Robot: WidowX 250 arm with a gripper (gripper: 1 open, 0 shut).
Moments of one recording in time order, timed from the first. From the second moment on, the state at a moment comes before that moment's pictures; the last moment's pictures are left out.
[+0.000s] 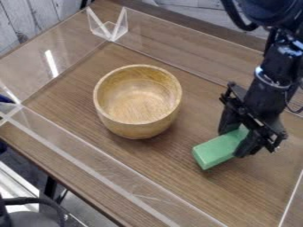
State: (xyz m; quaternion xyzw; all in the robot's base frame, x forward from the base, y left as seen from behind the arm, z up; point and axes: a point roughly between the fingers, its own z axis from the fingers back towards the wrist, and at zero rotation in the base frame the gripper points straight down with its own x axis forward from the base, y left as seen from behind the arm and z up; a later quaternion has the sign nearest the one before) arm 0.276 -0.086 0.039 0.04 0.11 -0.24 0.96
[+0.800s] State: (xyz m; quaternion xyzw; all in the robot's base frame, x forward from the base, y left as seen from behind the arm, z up) arm 0.276 -0.079 0.052 0.08 0.14 -0.20 0.97
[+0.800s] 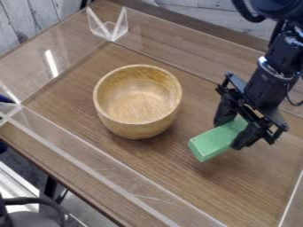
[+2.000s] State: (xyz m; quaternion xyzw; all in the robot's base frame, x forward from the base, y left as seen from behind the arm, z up) arm 0.277 -0.066 0.053 0.09 0.08 -0.21 0.97
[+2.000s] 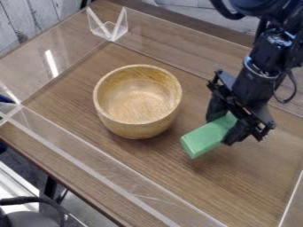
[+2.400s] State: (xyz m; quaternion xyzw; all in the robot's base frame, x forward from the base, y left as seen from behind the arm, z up) arm 0.280 -0.054 0.071 0.10 0.07 -0.21 0.97
